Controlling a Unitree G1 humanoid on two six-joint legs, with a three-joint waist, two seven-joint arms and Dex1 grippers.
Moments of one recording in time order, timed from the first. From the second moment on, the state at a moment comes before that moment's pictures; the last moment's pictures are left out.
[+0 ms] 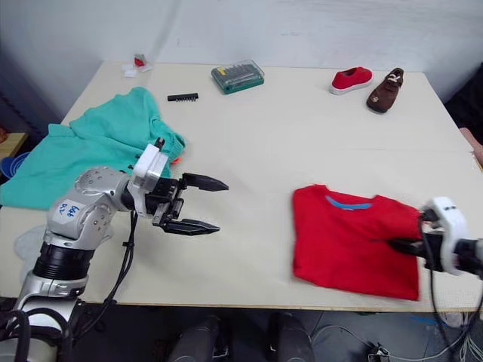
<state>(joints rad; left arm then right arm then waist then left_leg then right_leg) -0.62 0.60 -0.07 -0.06 -0.56 0.46 -1.33 0.03 -1.20 -0.36 0.13 0.61 0.91 0.92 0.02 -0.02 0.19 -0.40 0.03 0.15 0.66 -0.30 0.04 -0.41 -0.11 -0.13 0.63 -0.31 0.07</state>
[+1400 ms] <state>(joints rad) -0.59 0.65 -0.02 -0.08 -0.54 0.52 -1.17 -0.34 -1.13 -0.55 0.34 0.59 0.50 1.04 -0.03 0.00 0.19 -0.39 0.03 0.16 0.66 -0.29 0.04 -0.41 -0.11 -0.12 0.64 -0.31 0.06</state>
